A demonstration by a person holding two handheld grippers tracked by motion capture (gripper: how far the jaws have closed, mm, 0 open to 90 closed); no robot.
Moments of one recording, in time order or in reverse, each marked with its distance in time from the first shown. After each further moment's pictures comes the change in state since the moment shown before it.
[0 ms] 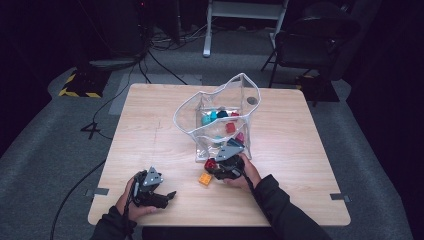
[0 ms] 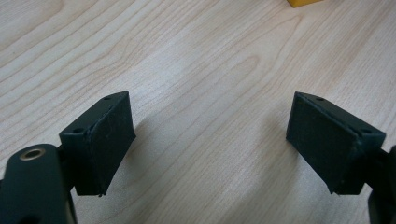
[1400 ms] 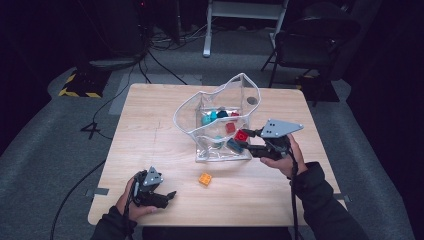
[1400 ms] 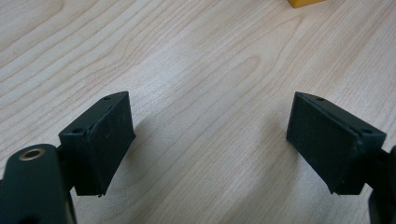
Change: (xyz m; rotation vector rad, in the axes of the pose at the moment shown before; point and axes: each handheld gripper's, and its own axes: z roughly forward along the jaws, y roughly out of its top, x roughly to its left) left arm 0.000 0.000 0.000 0.000 0.004 0.001; right arm -0.033 0.052 -0.164 -0.250 -0.099 -0.031
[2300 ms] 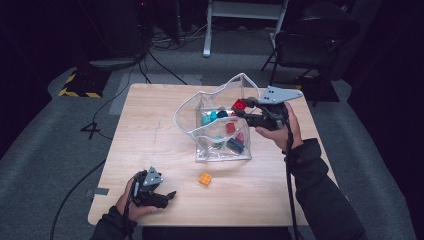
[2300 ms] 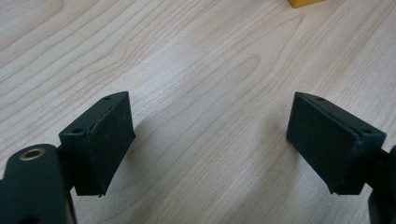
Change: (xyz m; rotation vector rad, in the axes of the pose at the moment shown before) left arm 0.000 0.000 0.000 0.002 -0.004 -0.003; right arm -0.038 0.061 0.011 -0.027 -0.120 0.026
